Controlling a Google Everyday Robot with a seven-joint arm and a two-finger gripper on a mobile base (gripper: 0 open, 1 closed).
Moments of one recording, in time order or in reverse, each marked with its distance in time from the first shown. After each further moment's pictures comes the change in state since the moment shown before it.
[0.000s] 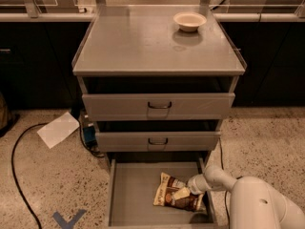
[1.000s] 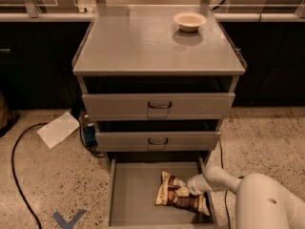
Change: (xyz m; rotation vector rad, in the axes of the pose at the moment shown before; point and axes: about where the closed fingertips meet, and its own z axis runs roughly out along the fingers) arm -0.008 0.016 -0.013 -0.004 -0.002 -0.014
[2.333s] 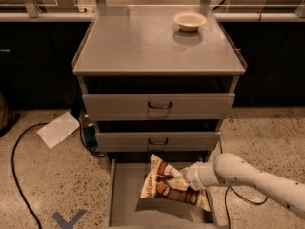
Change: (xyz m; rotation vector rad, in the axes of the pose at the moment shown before) arm -0.118 0.191 -0.208 -0.045 -0.167 -0.217
